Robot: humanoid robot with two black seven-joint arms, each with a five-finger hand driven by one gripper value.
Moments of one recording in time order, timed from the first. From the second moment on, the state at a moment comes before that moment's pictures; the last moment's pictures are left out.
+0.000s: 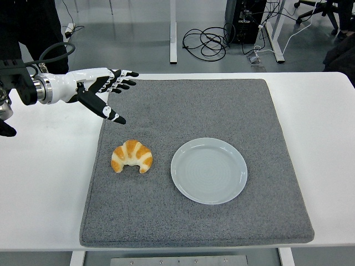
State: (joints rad) left arm -1.28 0.77 -0.09 -1.33 0.65 -0.27 0.02; right arm -0.11 0.00 0.01 0.15 -0.08 -0.06 0.22
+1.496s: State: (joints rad) left arm -1.18 0.76 -0.07 -1.49 1.23 -0.24 0.01; right arm -0.11 0.00 0.01 0.15 -0.08 -0.06 0.22
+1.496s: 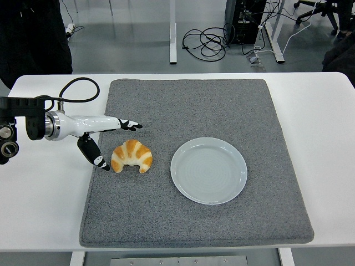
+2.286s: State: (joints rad) left arm -1.07 0.67 -0.07 -1.46 1.43 0.01 0.01; right arm -0.11 0.00 0.01 0.15 -0.08 -0.06 0.22
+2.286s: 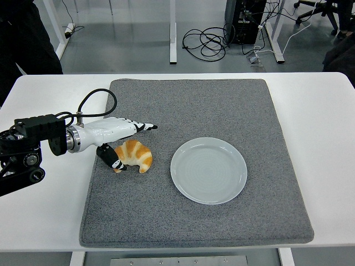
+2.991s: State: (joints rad) left arm -1.04 0.62 -0.07 -1.41 1.48 0.03 -0.02; right arm -0.11 0.00 0.01 0.15 -0.08 -0.06 0.22
